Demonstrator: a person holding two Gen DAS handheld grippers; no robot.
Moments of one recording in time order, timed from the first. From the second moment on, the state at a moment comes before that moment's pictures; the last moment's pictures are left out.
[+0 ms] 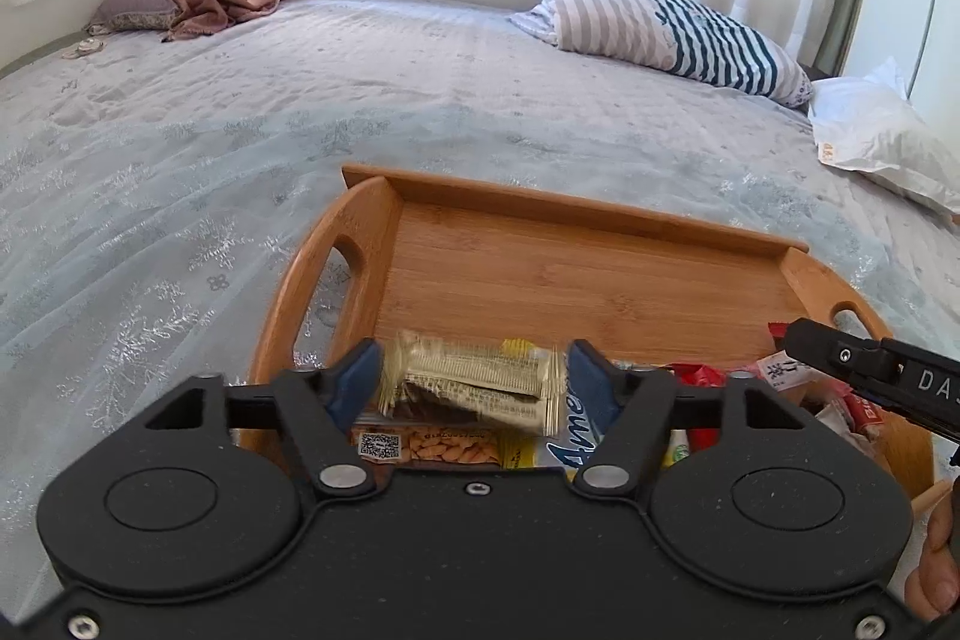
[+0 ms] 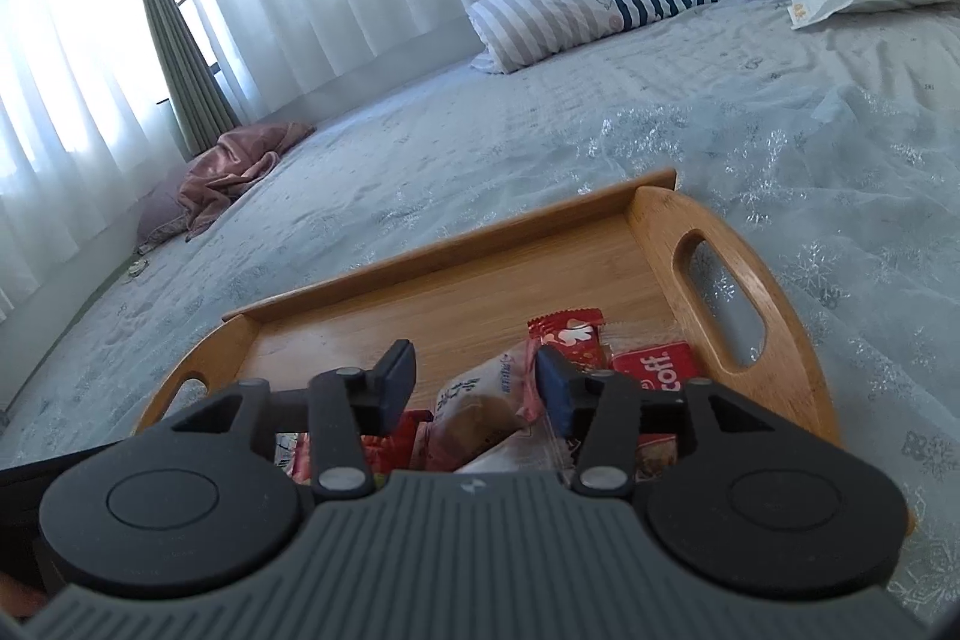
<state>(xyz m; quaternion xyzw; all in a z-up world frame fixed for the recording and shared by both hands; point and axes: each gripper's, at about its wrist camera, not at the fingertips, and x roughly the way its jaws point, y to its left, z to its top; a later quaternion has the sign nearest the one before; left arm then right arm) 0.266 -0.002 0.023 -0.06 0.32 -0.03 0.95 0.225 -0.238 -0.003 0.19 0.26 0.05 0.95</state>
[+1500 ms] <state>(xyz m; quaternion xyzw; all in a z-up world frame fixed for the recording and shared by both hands) 0.099 -0.009 0.052 -0.02 0.28 -0.13 0.95 0.070 -0.227 0.030 0.04 0.18 0.10 0.98</state>
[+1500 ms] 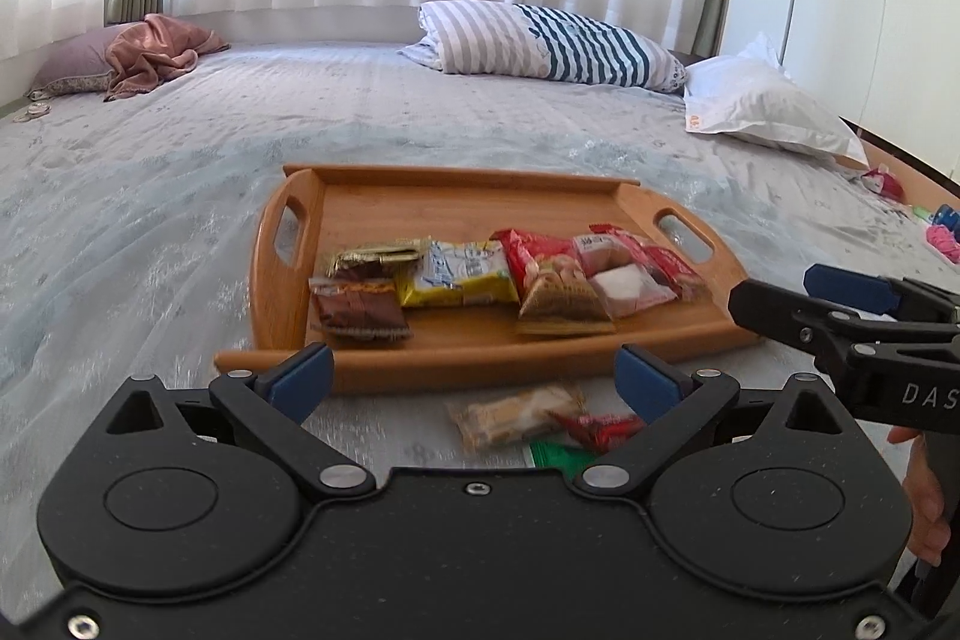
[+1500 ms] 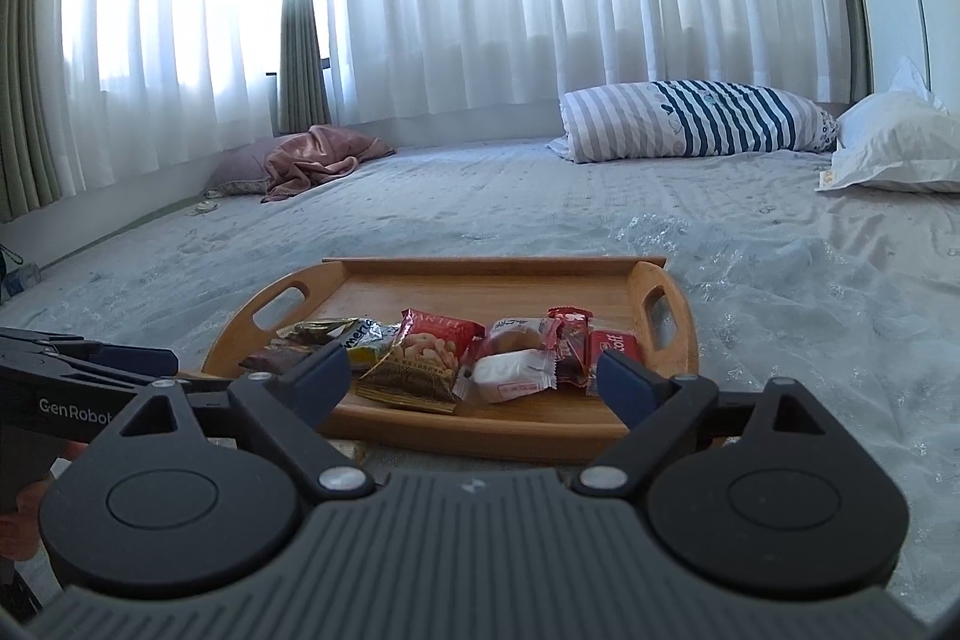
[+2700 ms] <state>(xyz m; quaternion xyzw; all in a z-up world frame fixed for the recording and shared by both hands) 0.083 -0.052 0.016 -0.01 0.33 -0.19 0.92 -0.025 -0.194 -0.034 0.01 0.20 0.09 0.98</state>
